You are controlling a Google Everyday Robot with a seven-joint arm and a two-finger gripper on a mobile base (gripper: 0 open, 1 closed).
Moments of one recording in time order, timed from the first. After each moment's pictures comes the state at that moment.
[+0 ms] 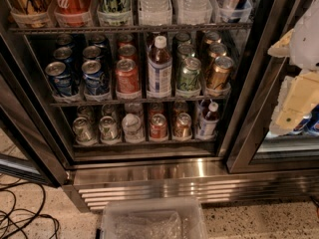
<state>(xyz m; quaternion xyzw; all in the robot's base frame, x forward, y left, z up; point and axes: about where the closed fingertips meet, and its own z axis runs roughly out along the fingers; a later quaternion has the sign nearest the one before) 0.438 -0.217 0.976 -0.60 0.78 -0.03 0.16</state>
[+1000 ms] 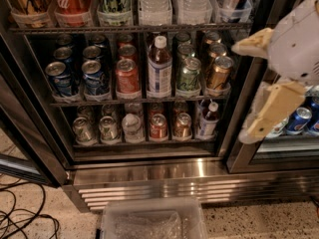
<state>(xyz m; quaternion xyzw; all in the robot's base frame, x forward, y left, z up) 0.420 -0.144 0.990 -0.66 0.70 0.04 0.27</state>
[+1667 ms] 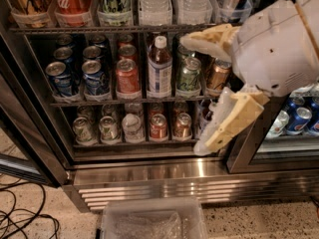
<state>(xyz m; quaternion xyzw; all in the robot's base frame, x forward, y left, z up) 0.385 -0.054 1.016 -0.70 0.58 0.16 0.38</state>
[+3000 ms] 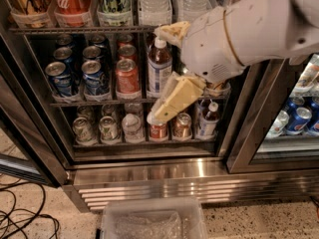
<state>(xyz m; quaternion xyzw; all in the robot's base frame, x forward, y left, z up) 0.454 -0.003 1.000 -0.66 0.60 0.14 0.43</state>
